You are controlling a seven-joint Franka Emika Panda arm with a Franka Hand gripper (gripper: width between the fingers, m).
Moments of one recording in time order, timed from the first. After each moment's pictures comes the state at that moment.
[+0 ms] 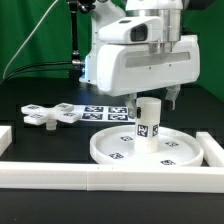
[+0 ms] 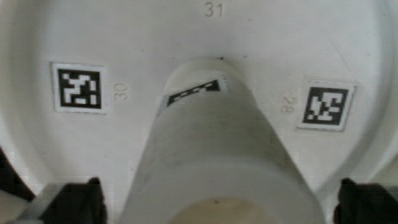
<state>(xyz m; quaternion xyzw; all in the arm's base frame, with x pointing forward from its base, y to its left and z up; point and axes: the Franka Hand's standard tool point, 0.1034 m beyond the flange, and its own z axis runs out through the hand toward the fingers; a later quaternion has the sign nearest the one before) 0.555 0.045 0.072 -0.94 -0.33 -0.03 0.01</state>
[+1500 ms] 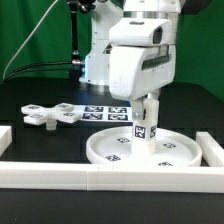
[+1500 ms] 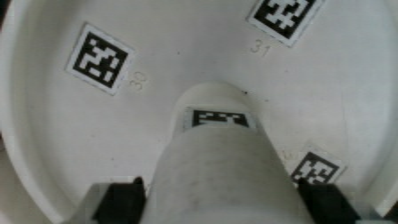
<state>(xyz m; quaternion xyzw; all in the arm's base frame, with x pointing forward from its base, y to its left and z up) 0.556 0.032 0.069 -0.89 -0.45 -0.02 -0.01</state>
